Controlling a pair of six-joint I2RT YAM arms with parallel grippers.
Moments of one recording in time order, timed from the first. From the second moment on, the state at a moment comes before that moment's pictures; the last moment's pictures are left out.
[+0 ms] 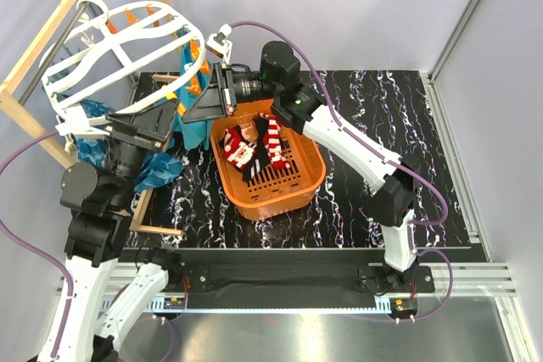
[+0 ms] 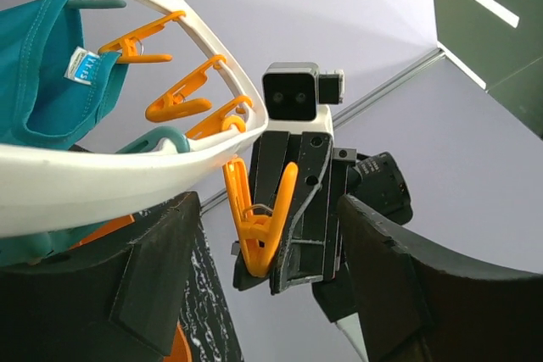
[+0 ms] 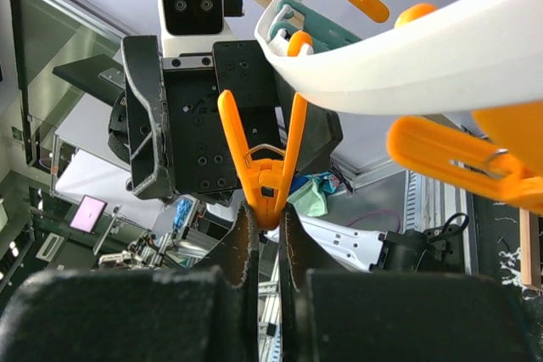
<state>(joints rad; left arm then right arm) -0.28 0.60 1.05 -0.16 -0.01 -1.04 0.84 1.99 2.10 0.12 -0.98 1.10</state>
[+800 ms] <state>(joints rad) -0.28 0.71 1.42 -0.44 0.10 -0.94 0.84 1.99 2.15 0.00 -0.99 1.02</state>
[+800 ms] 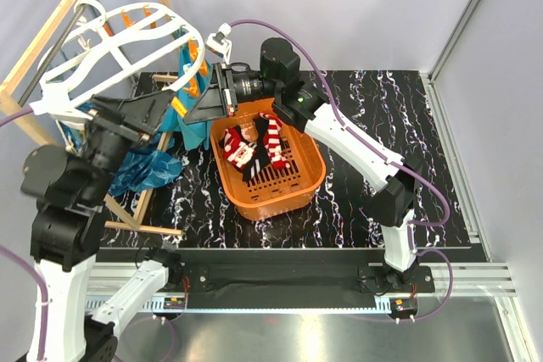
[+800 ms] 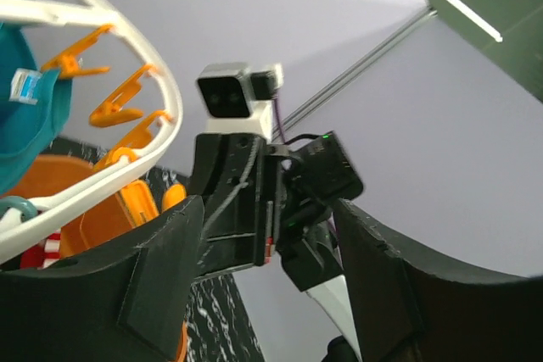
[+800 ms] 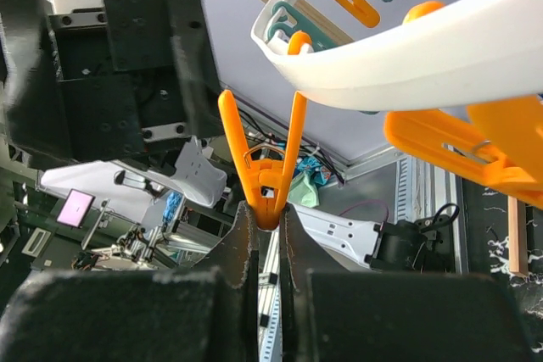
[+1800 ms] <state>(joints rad) -0.32 0.71 1.28 -0.37 0.00 -1.00 0.84 1.99 2.14 0.11 -1.01 1.16</state>
